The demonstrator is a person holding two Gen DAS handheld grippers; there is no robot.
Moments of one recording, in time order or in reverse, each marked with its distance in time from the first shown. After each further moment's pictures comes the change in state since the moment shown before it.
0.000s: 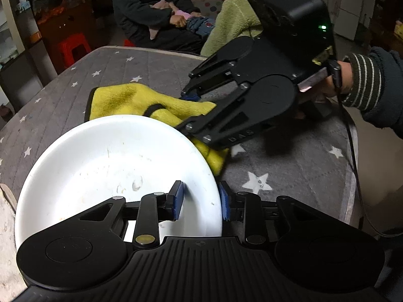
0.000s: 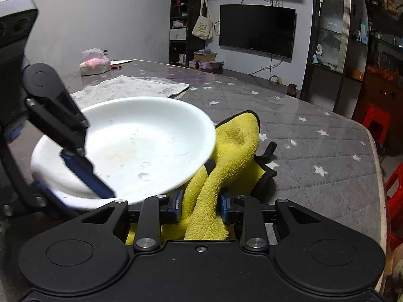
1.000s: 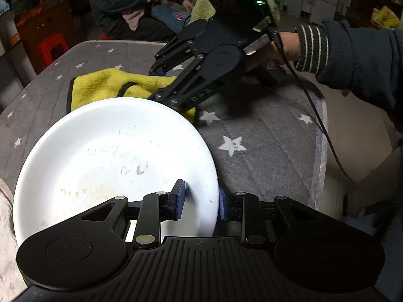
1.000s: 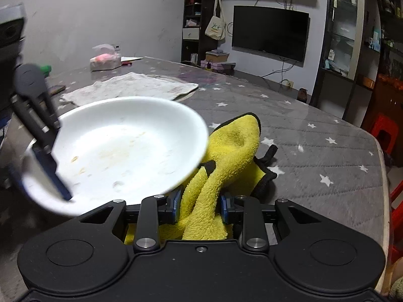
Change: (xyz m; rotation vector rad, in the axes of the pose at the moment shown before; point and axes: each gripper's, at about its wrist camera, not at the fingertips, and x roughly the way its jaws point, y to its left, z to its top) left arm -0.009 0.005 -0.023 0.042 0.037 -0.086; right arm 0.016 -0.021 0.010 -0.034 -0.004 0.053
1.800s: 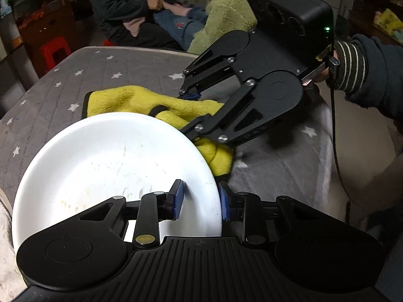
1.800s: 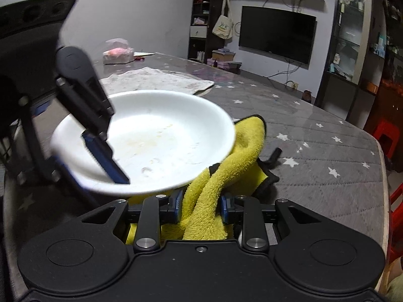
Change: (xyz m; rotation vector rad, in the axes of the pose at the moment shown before) left arm 0.006 0.000 0.014 0.016 -0.019 -0.011; right arm -0.037 0.053 -0.017 -0.077 0.024 0.000
